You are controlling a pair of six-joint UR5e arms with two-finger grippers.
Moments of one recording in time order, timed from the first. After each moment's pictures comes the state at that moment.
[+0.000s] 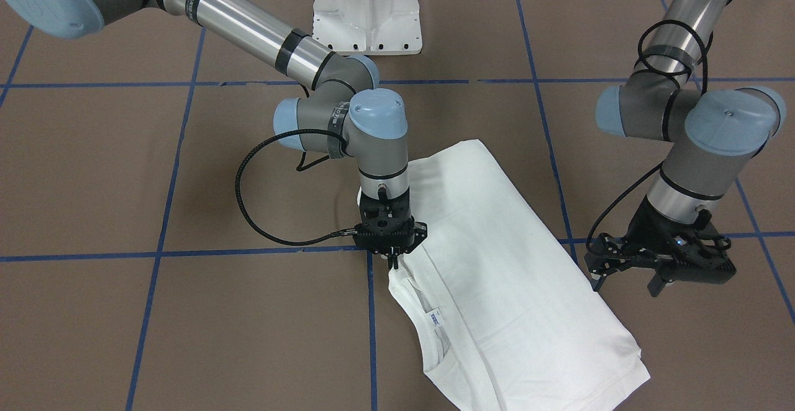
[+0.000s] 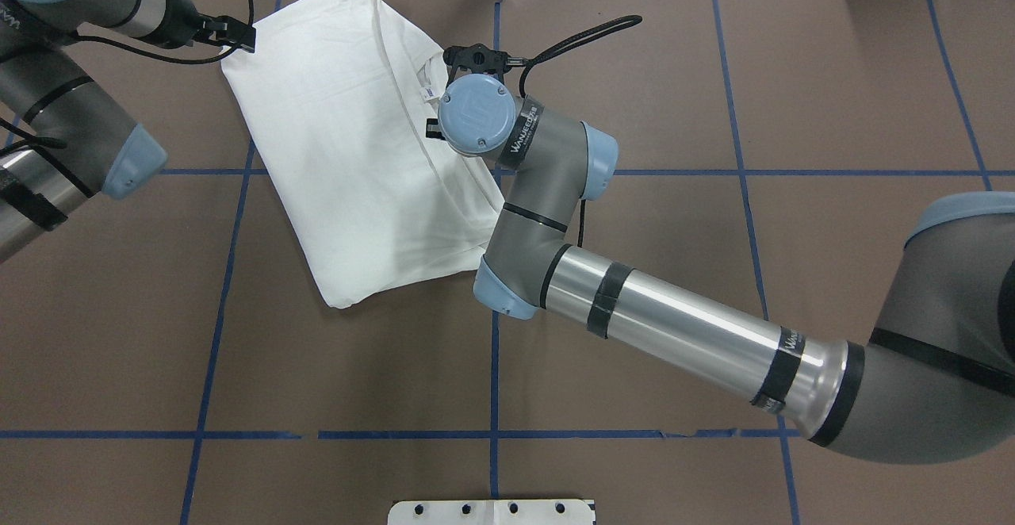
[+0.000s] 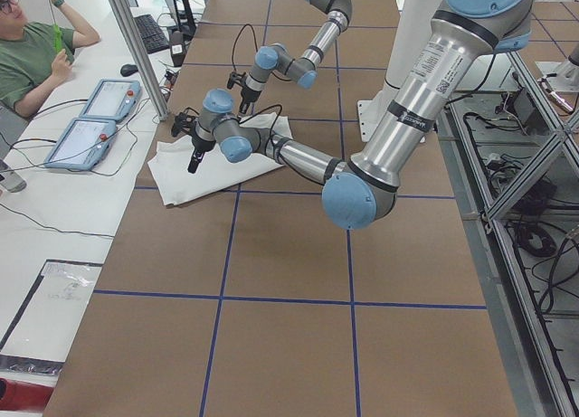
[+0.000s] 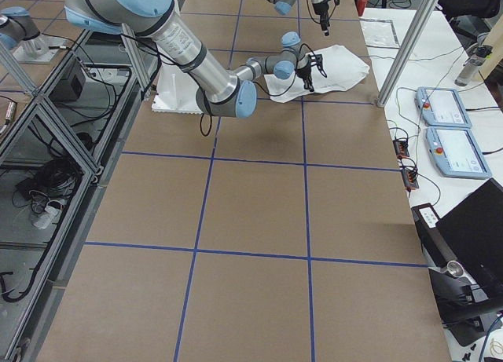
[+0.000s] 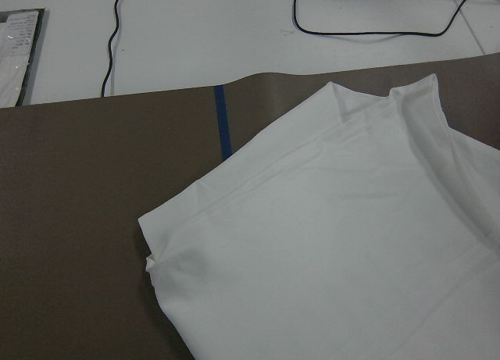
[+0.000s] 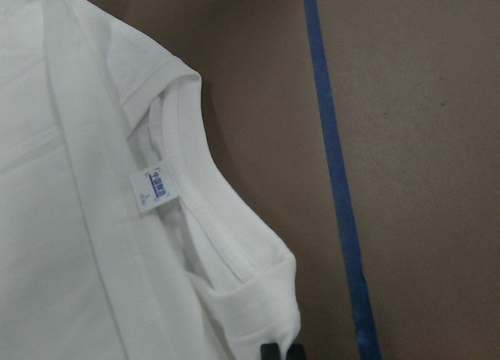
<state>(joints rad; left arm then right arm) -1.02 -2.10 -1.36 -2.17 -1.92 -0.79 0.55 -0.55 1.04 -1.11 1.54 1.28</state>
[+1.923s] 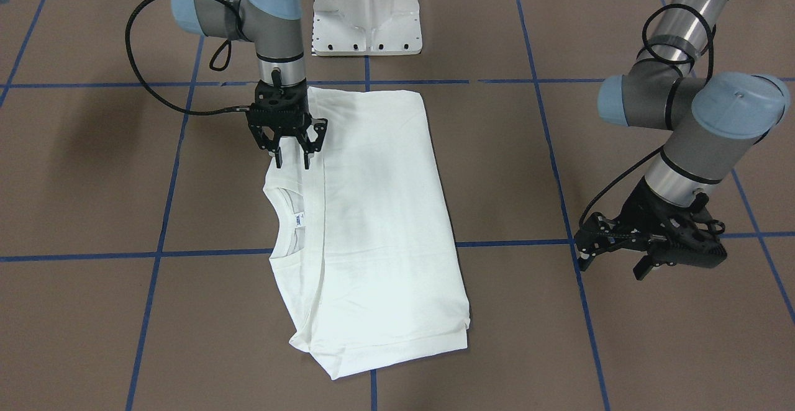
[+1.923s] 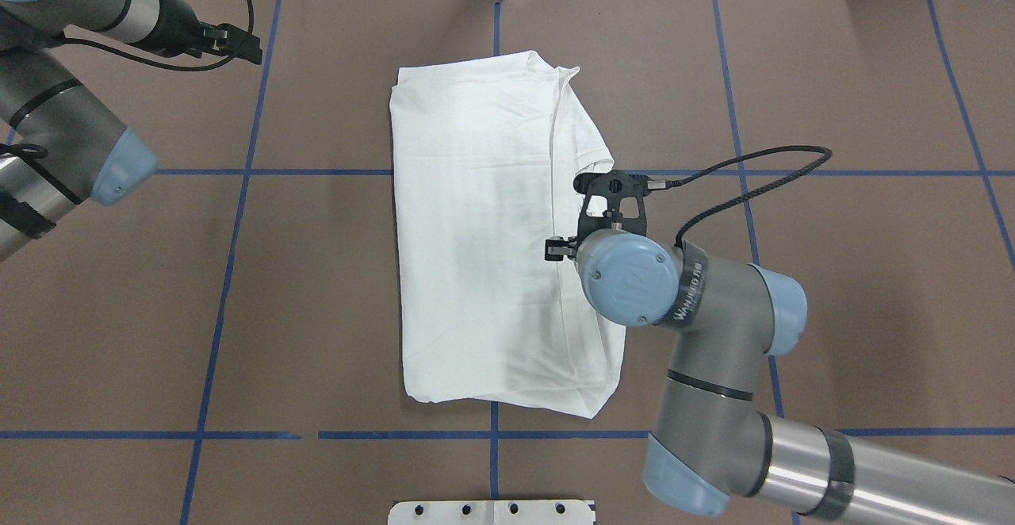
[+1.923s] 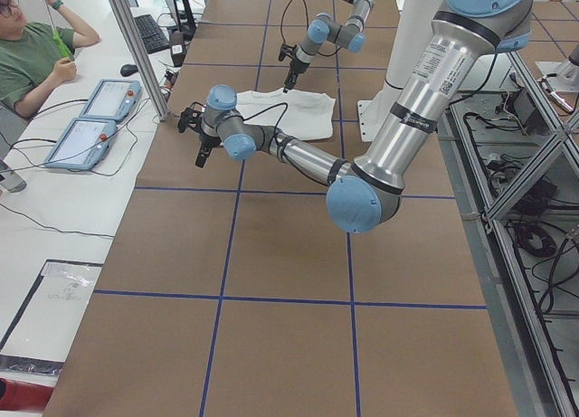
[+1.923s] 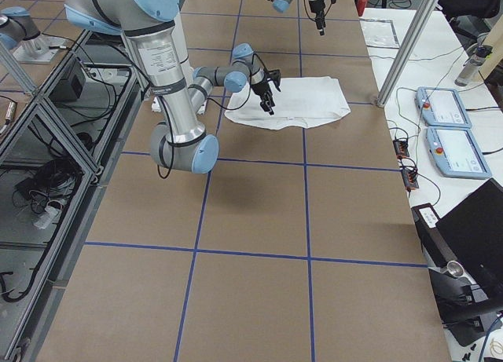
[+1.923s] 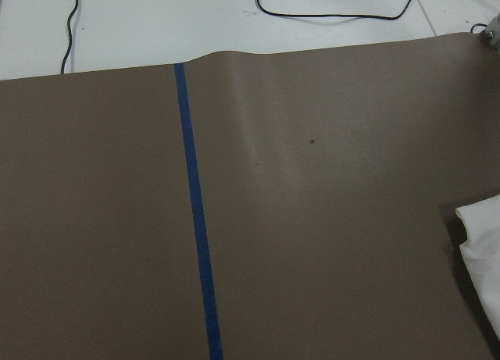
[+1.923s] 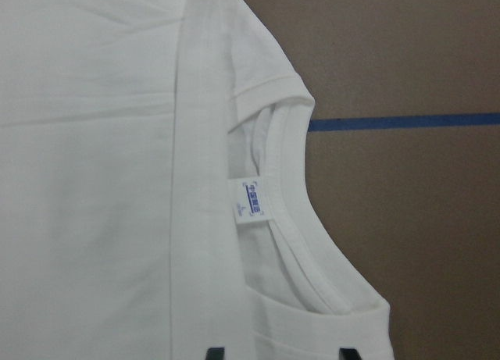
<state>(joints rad) -1.02 -2.07 -1.43 -2.17 -2.01 -0.79 0.42 -1.00 1.74 -1.54 1.40 1.34</state>
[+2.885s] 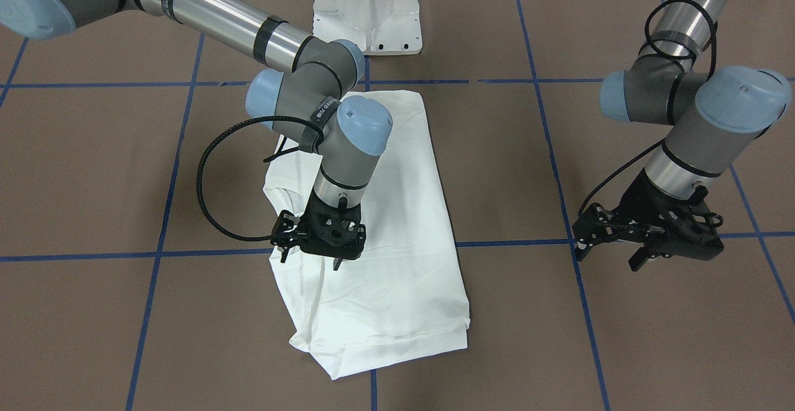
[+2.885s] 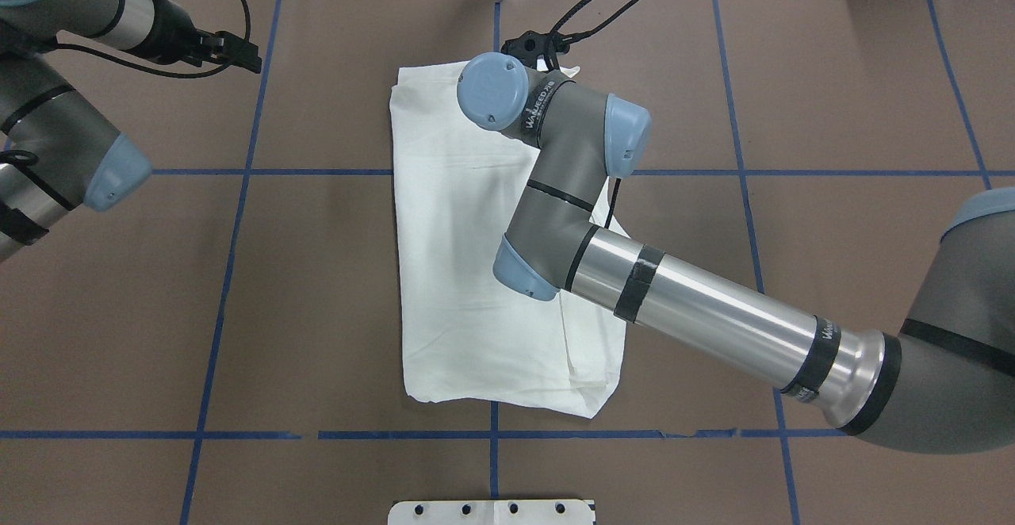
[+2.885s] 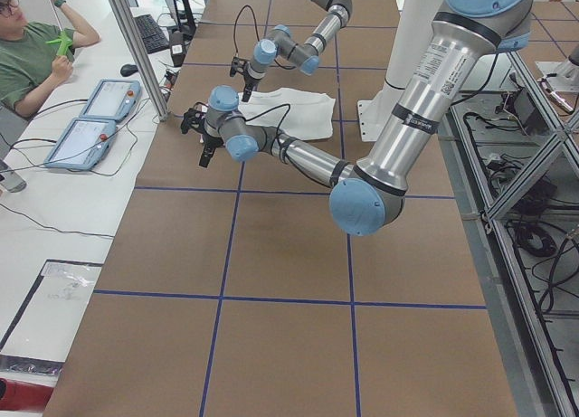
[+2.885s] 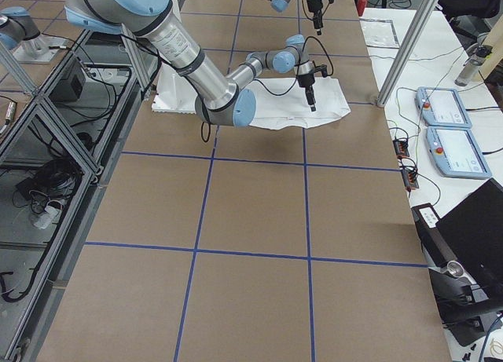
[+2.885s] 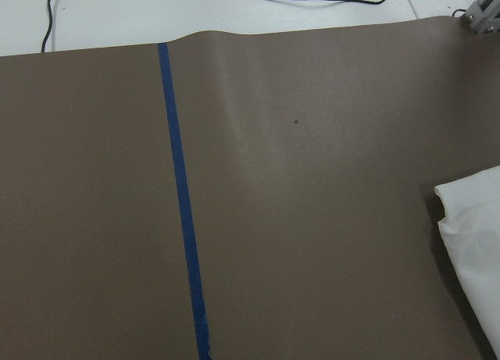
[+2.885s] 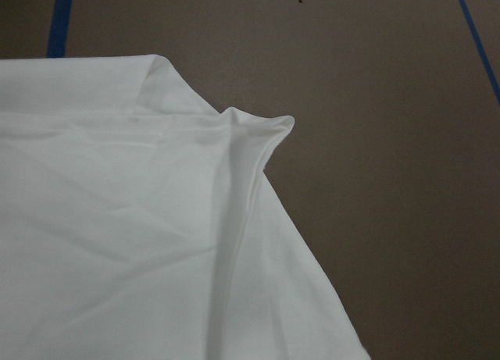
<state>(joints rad) -1.02 -2.05 -1.45 -2.17 -2.04 -0.79 0.61 -0.57 1.09 -1.59 1.44 1.10</state>
